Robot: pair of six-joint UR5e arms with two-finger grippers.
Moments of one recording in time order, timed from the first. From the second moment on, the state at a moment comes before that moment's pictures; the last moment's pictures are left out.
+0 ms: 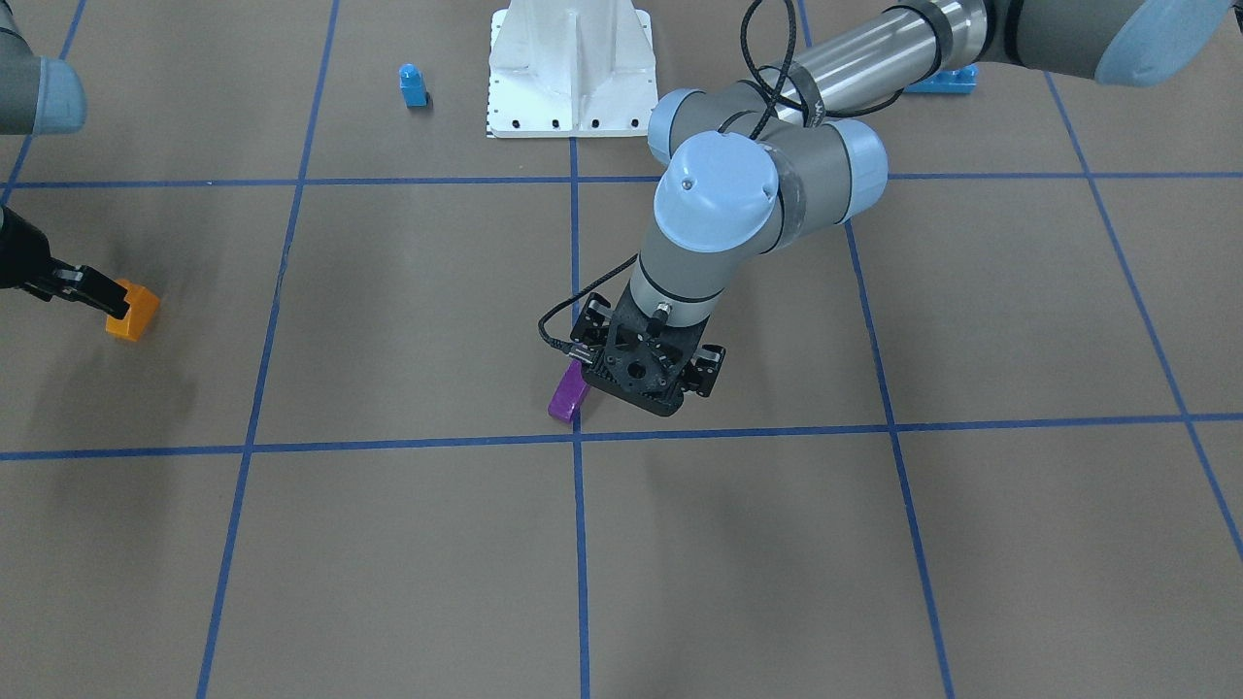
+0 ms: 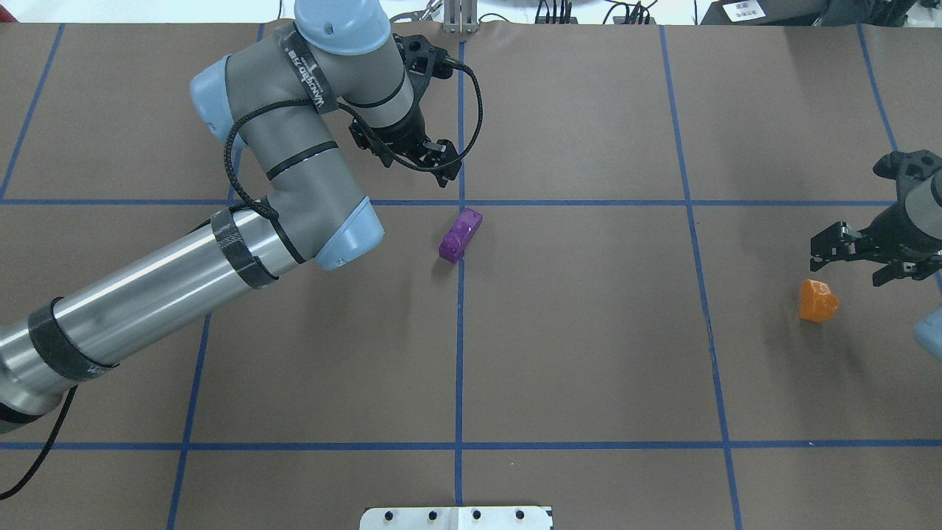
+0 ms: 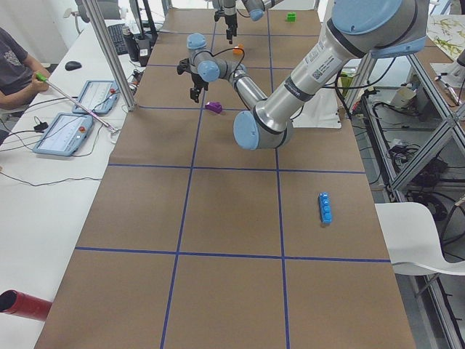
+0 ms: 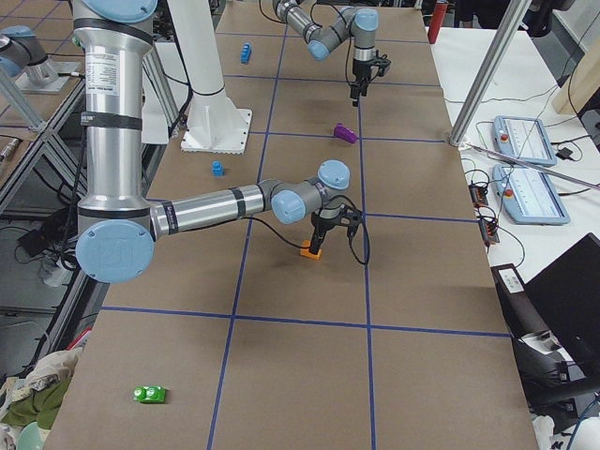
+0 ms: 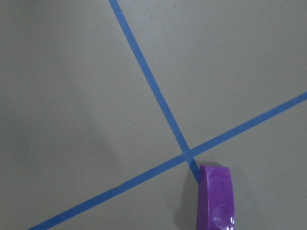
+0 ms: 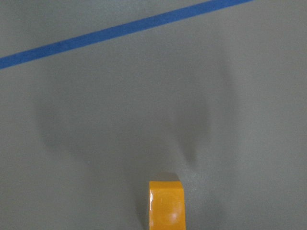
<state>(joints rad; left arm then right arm) -0.74 -2.49 -1.34 -1.72 -2.09 -0.66 1.00 -1.64 1.79 -1.31 2.23 0.98</state>
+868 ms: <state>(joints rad) -0.75 -2.42 -1.40 -1.72 -2.09 -0.65 0.90 -1.64 1.74 -1.25 2.17 1.06</state>
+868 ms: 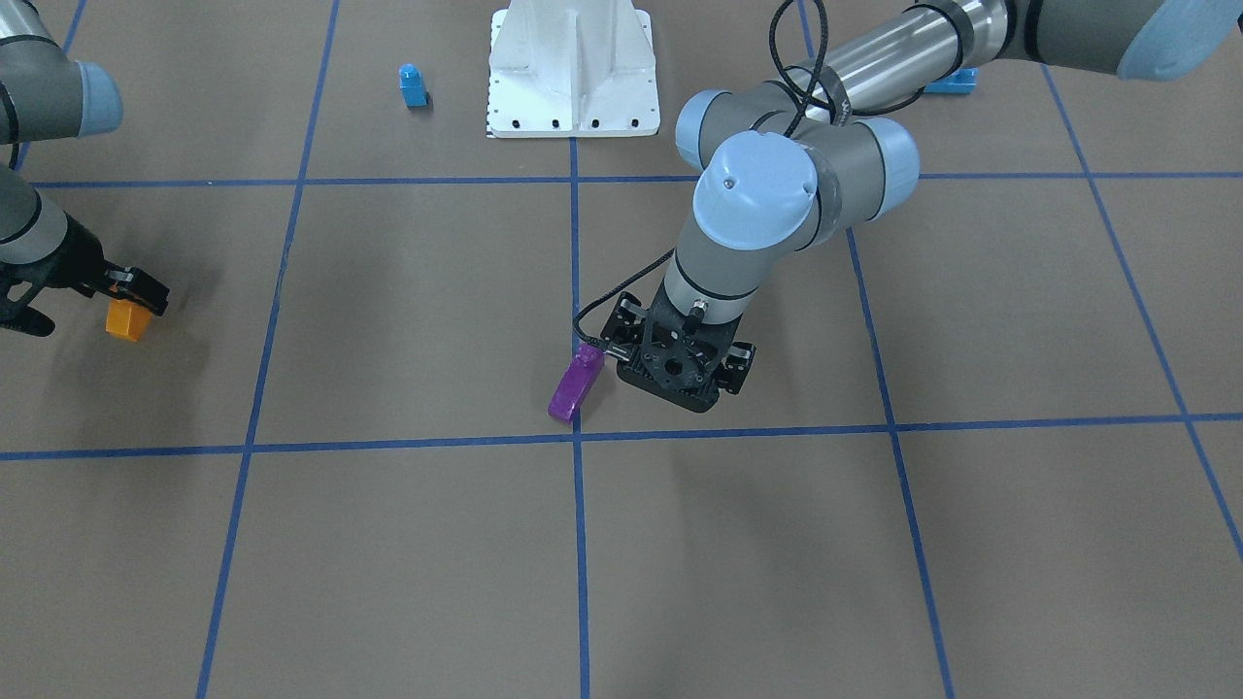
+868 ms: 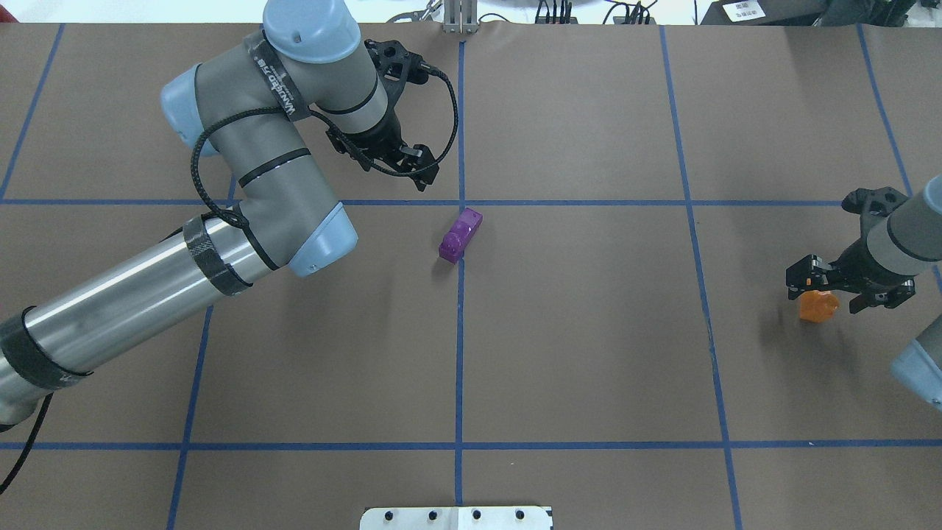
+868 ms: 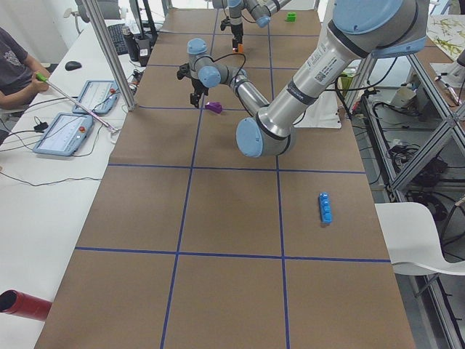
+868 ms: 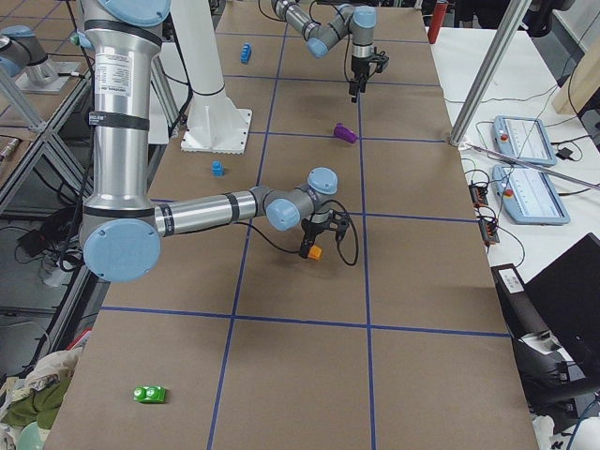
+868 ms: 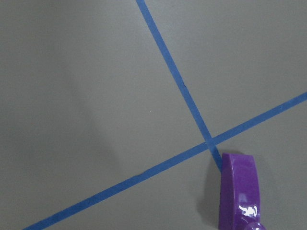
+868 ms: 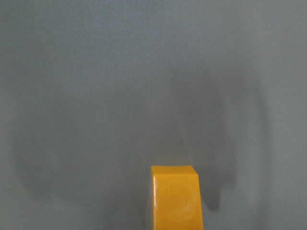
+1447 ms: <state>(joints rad) -0.75 -2.42 -1.41 -1.71 -2.09 -0.65 0.90 -1.65 1.74 -1.25 2.18 1.06</state>
